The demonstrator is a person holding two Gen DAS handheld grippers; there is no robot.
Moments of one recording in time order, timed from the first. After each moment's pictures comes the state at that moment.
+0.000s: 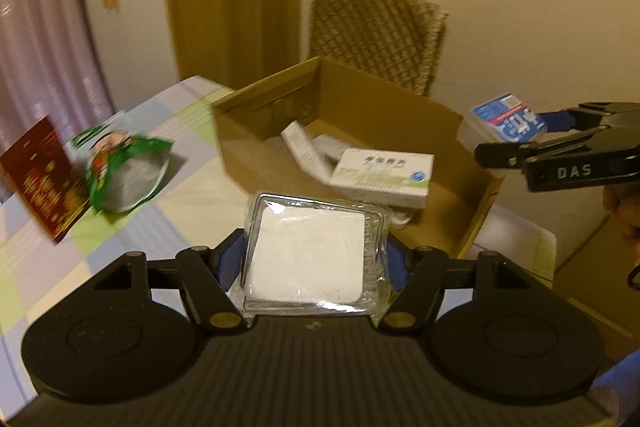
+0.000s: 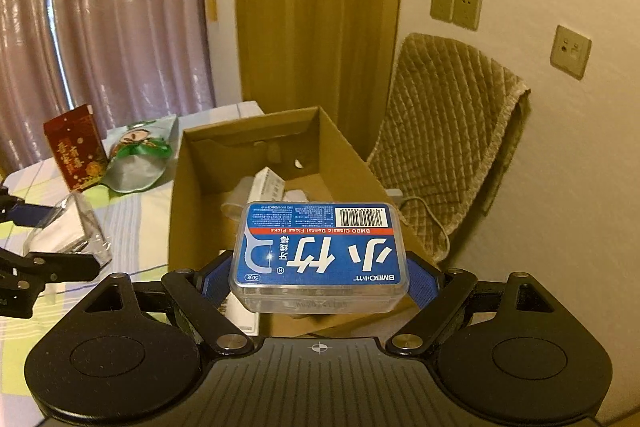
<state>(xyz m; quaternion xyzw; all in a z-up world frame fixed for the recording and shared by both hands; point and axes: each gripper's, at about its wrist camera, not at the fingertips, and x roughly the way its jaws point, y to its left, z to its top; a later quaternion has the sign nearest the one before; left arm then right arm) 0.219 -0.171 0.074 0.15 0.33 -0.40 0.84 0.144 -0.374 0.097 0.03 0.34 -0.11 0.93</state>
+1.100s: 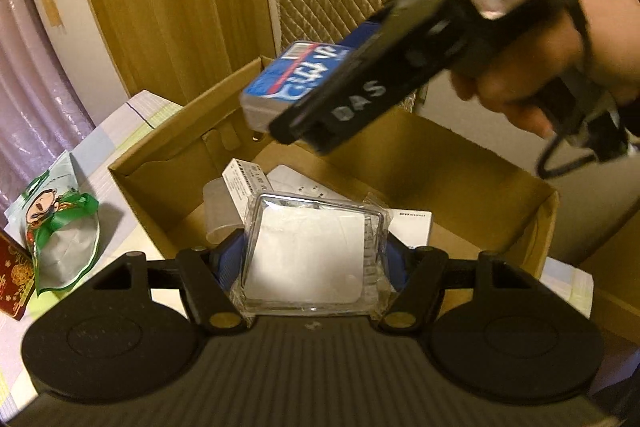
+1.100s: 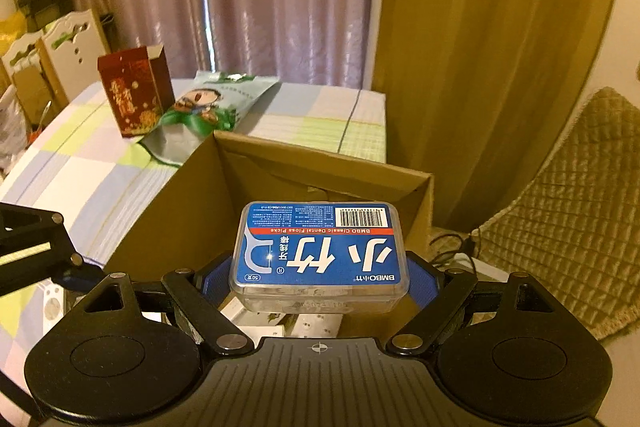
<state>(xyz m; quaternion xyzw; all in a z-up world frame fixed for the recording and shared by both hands) 0.271 -0.330 0.034 0.22 0.36 -0.38 0.82 0.353 -0.448 0.063 -0.08 0.40 0.18 0.90</state>
